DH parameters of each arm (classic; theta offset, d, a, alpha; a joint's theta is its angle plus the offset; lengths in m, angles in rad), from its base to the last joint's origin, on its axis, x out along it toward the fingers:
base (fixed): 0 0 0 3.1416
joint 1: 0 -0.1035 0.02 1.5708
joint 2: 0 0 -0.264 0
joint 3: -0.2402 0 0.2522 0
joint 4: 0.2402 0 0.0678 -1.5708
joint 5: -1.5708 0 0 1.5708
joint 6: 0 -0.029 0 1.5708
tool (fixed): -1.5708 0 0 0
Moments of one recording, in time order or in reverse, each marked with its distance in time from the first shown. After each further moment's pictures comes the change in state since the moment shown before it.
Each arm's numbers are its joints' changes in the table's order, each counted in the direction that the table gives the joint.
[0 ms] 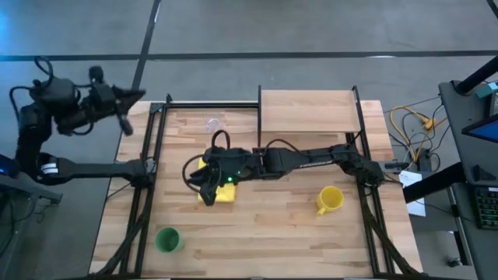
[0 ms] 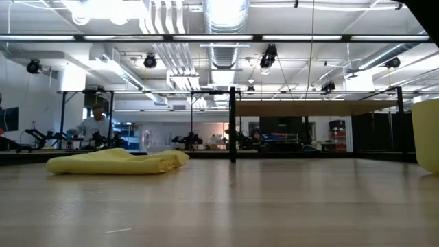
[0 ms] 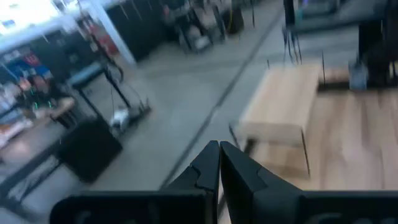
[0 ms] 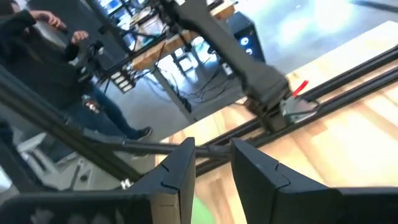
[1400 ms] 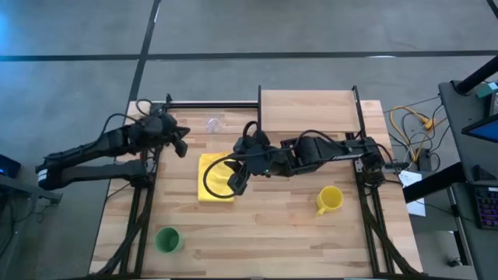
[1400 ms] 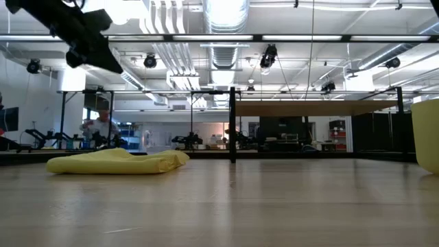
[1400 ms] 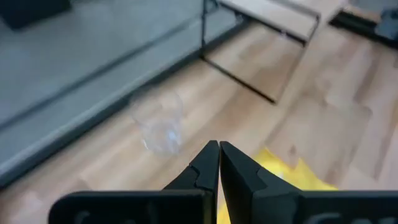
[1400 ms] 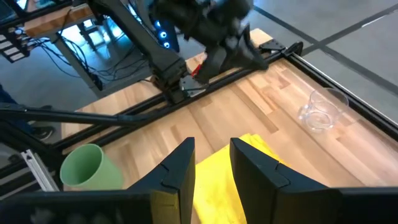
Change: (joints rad) left arm 0.007 -0.181 0.936 -0.398 0.011 0.599; right arm -0.048 -0.201 0.000 0.499 0.323 0.056
